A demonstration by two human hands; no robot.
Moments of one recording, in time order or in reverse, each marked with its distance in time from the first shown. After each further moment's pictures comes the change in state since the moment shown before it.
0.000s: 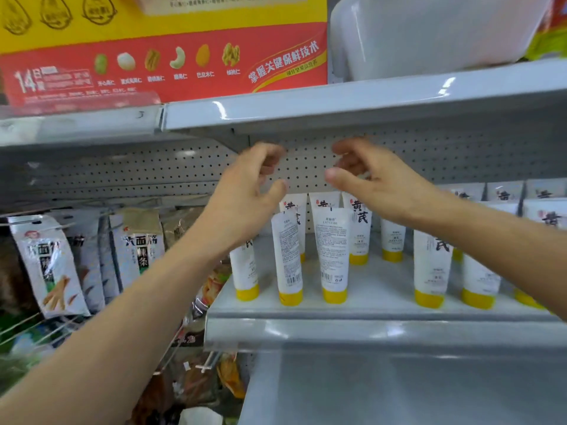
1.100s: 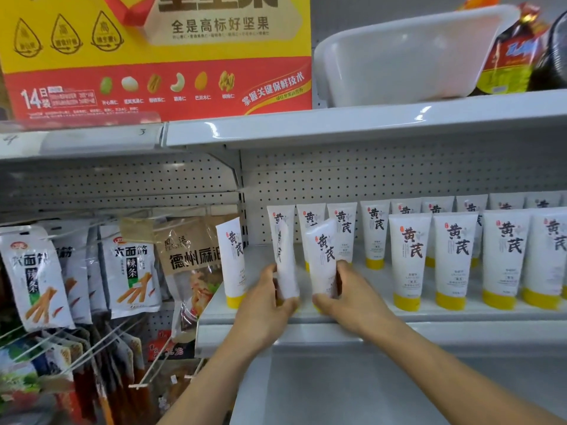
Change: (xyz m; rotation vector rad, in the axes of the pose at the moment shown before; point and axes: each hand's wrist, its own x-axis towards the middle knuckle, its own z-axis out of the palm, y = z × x) left_hand -0.092 -0.047 0.098 -0.064 -0.223 -0.448; right_hand -0.086 0.050 0.102 -0.043 -0.070 0.462
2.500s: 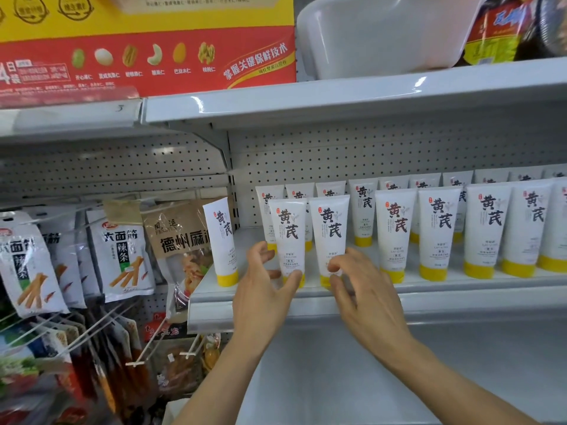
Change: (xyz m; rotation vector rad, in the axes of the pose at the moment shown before) left_hand -0.025 0.011 0.021 -0.153 0.226 0.066; right_hand -0.046 0.033 0.002 -0.167 0.299 -0.261
